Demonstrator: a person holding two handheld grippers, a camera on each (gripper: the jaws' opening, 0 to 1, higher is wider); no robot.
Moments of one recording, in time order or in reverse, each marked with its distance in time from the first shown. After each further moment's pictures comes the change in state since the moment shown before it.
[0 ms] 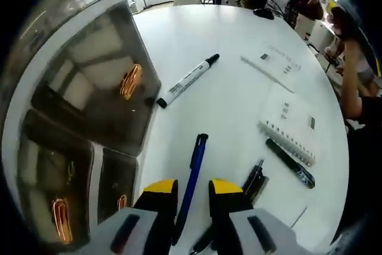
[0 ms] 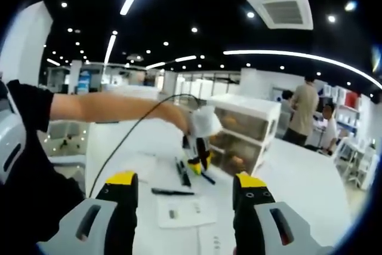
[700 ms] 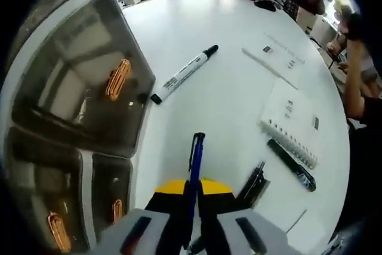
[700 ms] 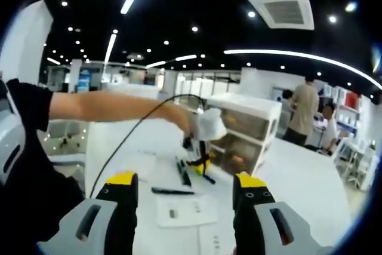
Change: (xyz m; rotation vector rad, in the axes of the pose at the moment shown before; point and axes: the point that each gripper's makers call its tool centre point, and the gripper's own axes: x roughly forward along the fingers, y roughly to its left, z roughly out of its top) left arm 0.010 -0.002 -0.001 -0.003 0.074 0.005; right arm 0.001 -0.002 0.000 -0.004 0.007 0.000
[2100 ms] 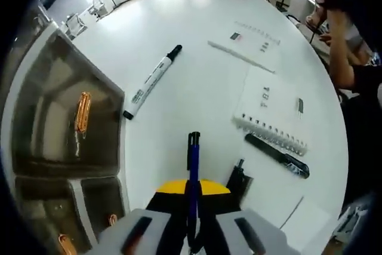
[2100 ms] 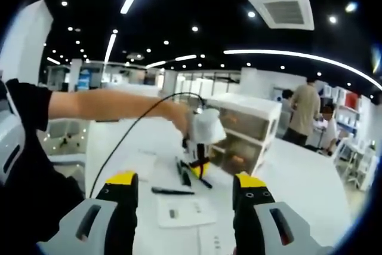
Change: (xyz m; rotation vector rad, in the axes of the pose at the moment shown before) left arm -0.004 -0.038 0.002 0.200 0.038 -0.048; right arm 0.000 0.001 0.000 0.000 0.001 -0.002
